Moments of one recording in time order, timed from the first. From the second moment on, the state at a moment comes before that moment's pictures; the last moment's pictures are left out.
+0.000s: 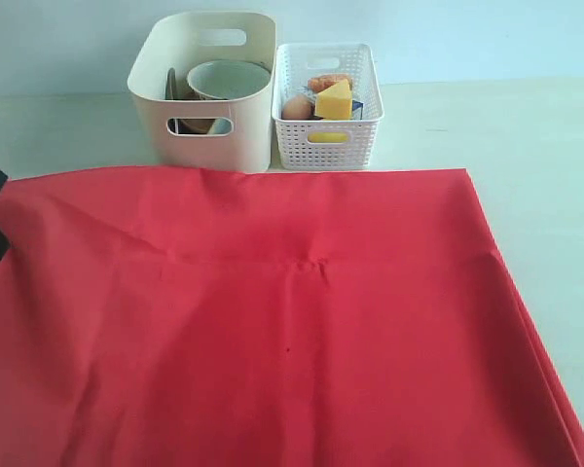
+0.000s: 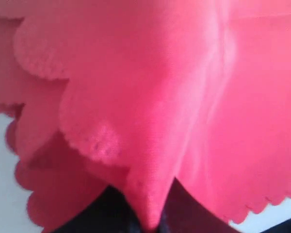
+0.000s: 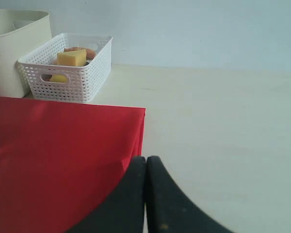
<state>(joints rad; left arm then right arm) 0.05 1.55 -0.99 -0.43 1.07 0.41 0.11 0.00 -0.01 0.00 0.34 0.00</state>
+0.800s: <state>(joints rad) 0.05 1.54 -0.99 -0.67 1.11 0.60 0.11 0.00 -0.07 0.00 0.35 0.00</state>
